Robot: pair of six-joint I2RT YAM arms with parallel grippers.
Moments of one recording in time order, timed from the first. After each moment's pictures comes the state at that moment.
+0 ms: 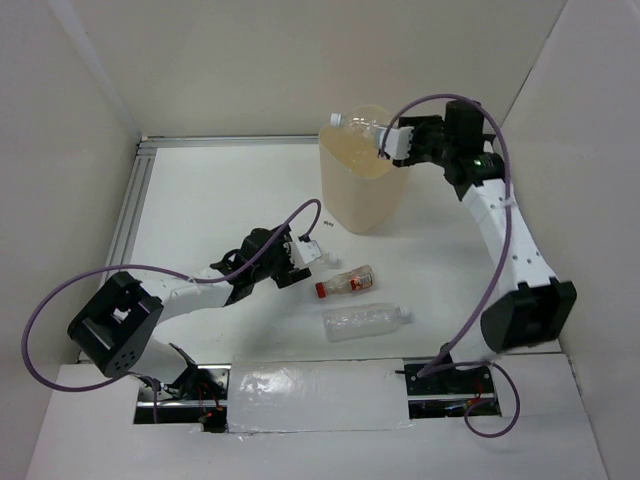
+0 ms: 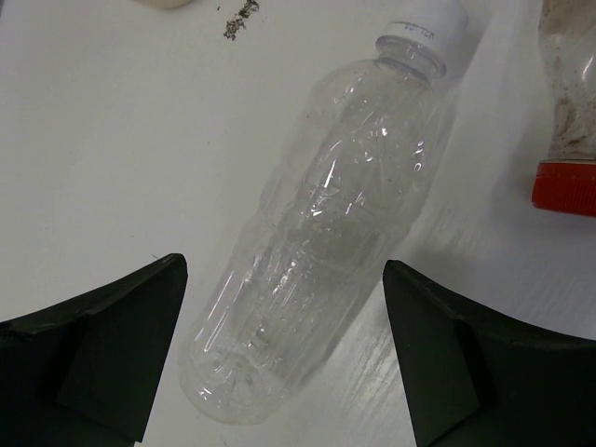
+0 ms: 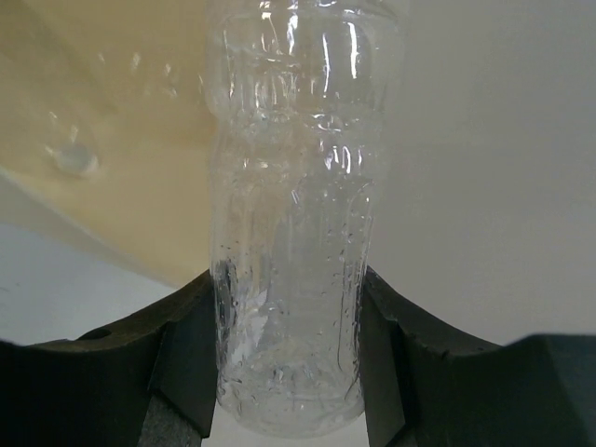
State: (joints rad) left arm -0.66 1.44 0.63 0.26 0.04 0.59; right arm 0.13 1.42 1.53 -0.48 -0.43 -1.38
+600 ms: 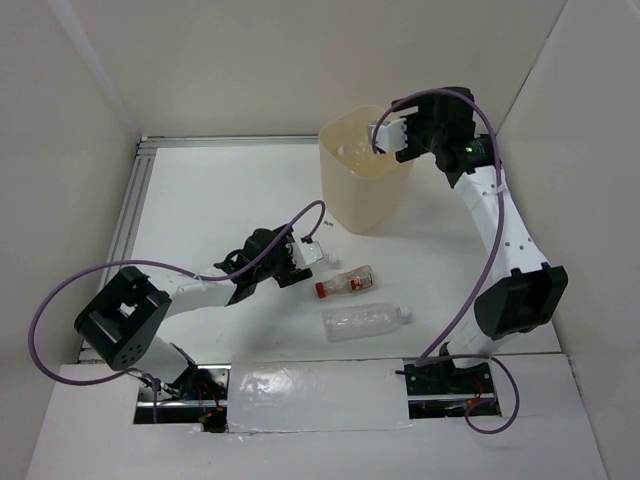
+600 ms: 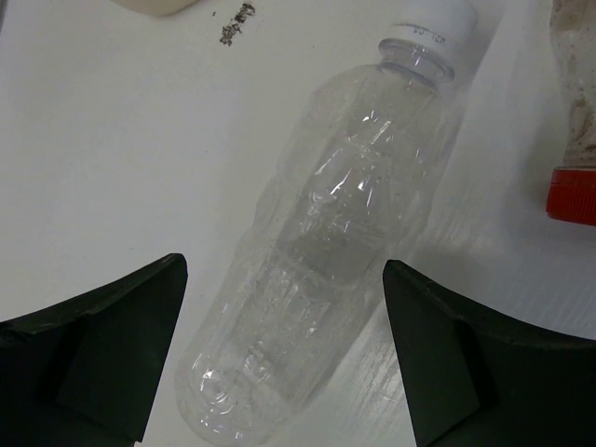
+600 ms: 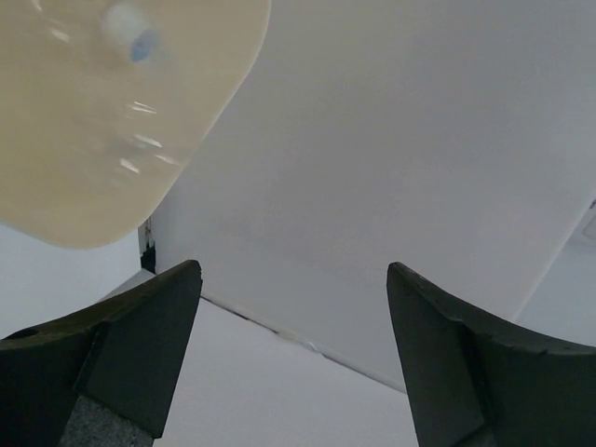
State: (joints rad) left arm -0.66 1.48 0.63 0.32 0.04 0.62; right arm 0.19 1.59 1.71 -0.52 -0.12 -1.67
